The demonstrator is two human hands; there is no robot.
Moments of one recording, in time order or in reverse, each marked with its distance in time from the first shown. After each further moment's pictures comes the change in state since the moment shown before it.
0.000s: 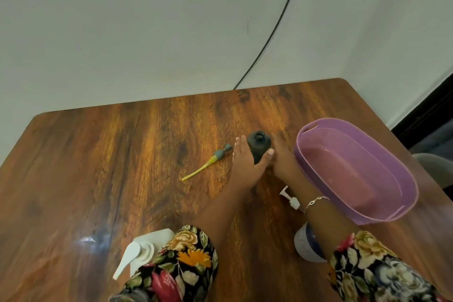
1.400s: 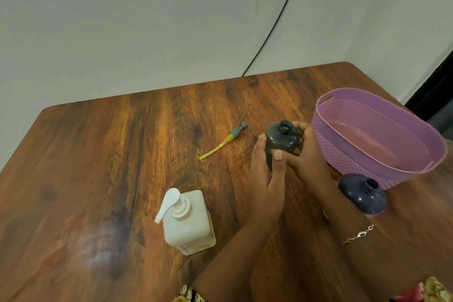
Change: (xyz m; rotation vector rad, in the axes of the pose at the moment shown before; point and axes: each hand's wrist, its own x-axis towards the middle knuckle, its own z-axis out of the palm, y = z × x) left_hand -0.120 -0.037 -0.001 -0.539 0.191 0.247; right_hand -0.097 -0.025 0.028 0.435 0.223 -0.214
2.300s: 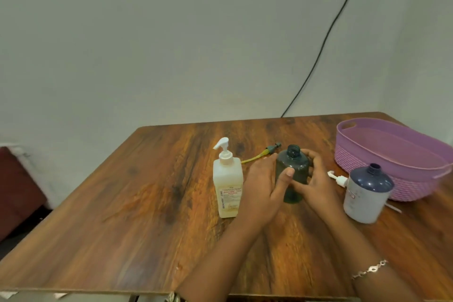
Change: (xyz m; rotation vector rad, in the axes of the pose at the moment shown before) left_hand -0.118 0.017 -0.057 0.577 0.058 0.429; right_hand -0.130 -0.023 0.008 0.099 -0.122 -0.130
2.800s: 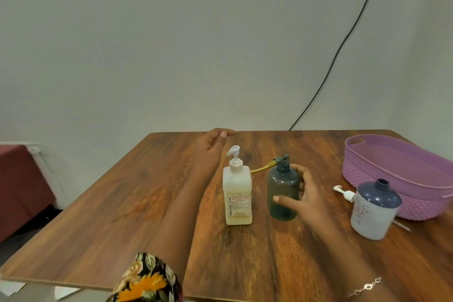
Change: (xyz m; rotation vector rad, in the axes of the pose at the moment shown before) left_hand 0.044 -0.024 -0.110 -0.171 0.277 -0.065; right_hand -0.014 -0.008 0.022 -0.005 -0.122 0.002
